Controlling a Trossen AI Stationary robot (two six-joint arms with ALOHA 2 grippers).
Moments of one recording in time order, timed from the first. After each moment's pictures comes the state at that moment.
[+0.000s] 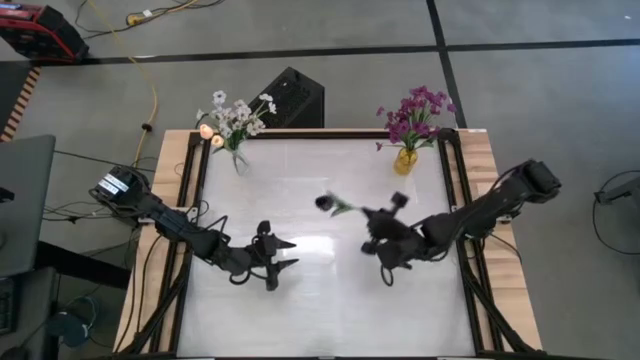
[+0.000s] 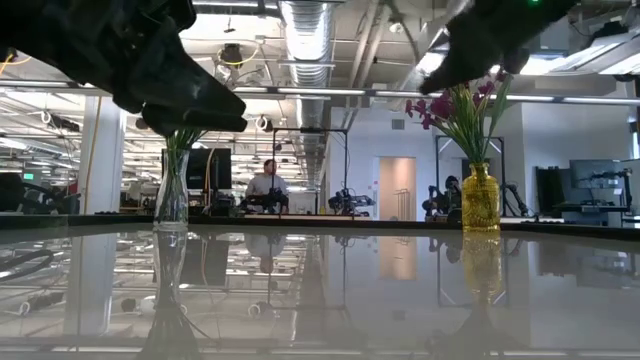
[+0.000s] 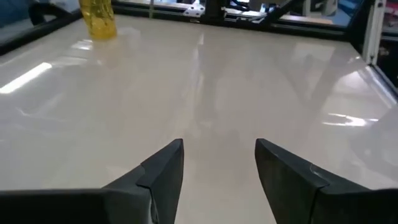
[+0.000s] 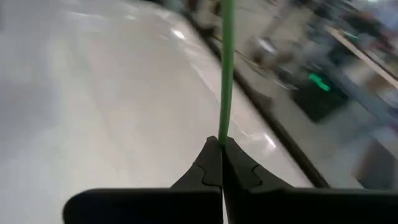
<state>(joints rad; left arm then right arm) -0.49 1.47 0.50 0.59 -0.65 -0.33 0.42 1.41 0.91 -0.39 1.05 0.36</state>
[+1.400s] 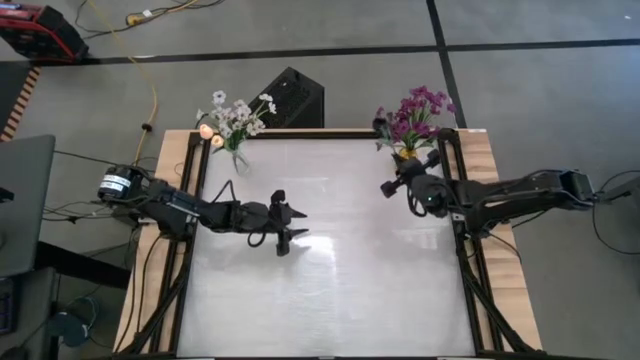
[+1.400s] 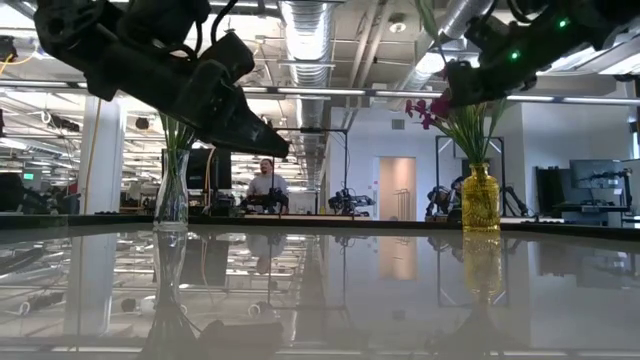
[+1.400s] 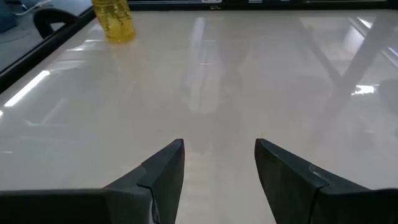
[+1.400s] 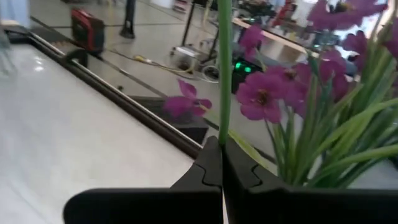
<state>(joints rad) -0.07 1.47 0.50 0.60 -0.22 -0.05 -0.04 0.98 0.54 0.06 1.05 0.06</state>
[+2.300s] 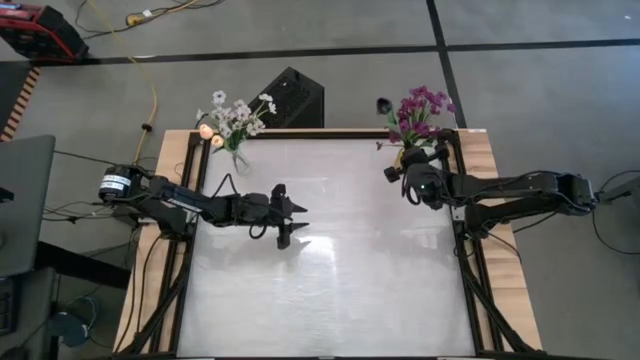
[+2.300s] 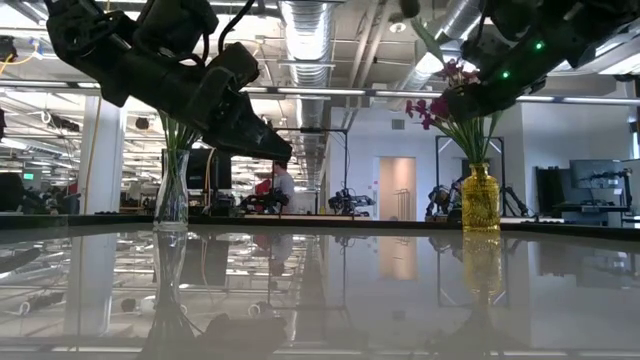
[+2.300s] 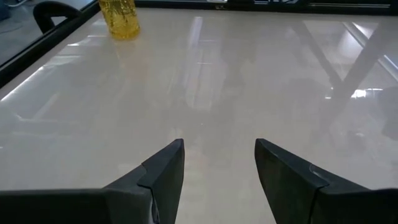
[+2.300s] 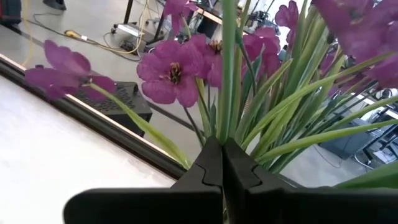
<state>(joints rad) 0.02 1.47 0.50 0.60 -0.13 -0.05 -0.18 1.02 0.54 0.05 1.15 0.00</state>
